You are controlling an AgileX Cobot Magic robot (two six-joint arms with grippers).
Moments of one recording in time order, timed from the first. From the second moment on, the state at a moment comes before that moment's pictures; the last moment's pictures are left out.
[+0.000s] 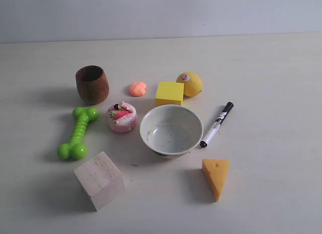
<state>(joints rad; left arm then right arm) 0.02 0.01 0.00 0.10 0.37 -0.22 -0.11 0.01 0.00 0.00 0.35 0.08</state>
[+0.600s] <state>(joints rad) 0.02 0.01 0.00 0.10 0.37 -0.22 -0.11 0.01 0.00 -0.07 0.35 0.08</state>
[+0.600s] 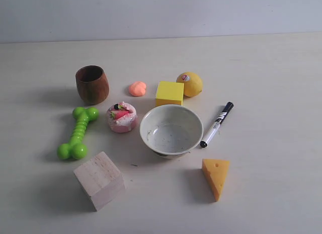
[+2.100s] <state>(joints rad) 0.02 0.01 0.00 0.10 0.37 -0.22 -0.11 0.01 -0.17 -0.08 -0.22 0.40</state>
